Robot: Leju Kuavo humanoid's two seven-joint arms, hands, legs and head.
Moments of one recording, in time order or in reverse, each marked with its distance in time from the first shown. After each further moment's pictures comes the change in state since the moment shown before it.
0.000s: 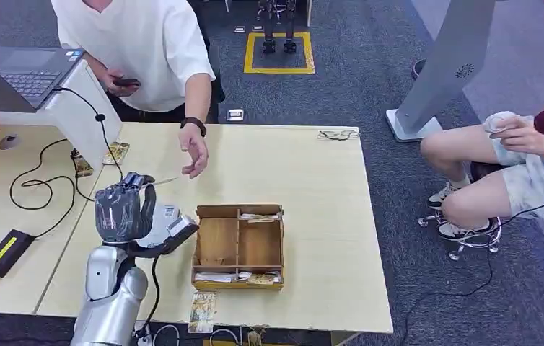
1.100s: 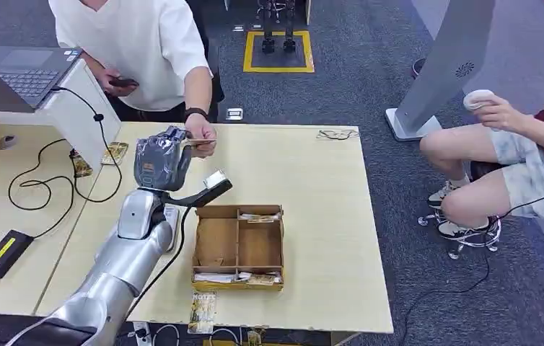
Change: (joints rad) left arm -0.353 0.058 -0.329 0.401 0.020 -0.001 0.239; right arm -0.007 0.000 0.045 0.000 0.042 0.033 -0.010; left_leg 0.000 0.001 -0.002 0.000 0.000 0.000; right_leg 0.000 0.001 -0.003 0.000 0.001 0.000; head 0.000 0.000
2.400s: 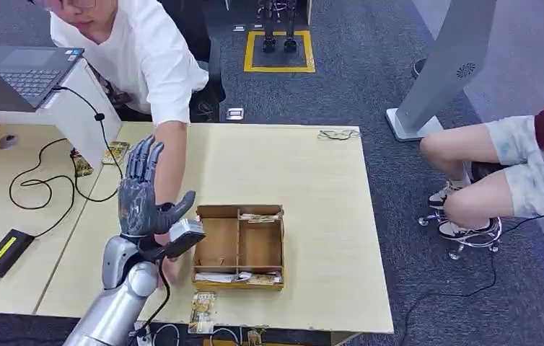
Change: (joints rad) left arm 0.353 0.101 -0.095 -0.441 0.601 -0.019 -0.352; right arm 0.007 0.000 -0.032 0.000 -0.065 -0.010 -0.008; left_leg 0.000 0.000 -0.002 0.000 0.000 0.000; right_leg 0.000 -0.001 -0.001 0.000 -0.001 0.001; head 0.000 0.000
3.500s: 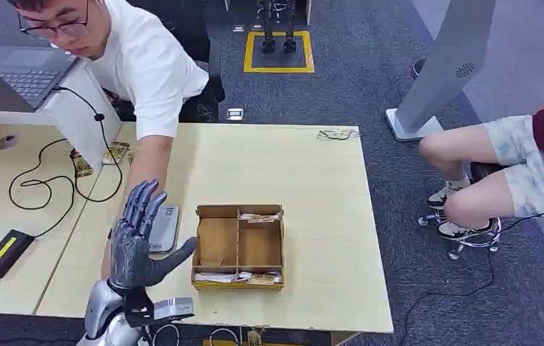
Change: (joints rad) left arm 0.224 0.105 -0.079 -0.291 0.059 -0.010 -0.161; right arm 0.002 0.000 -0.031 0.001 -0.011 -0.010 -0.003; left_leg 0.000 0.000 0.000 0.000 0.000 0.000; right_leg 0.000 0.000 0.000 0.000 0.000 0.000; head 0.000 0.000
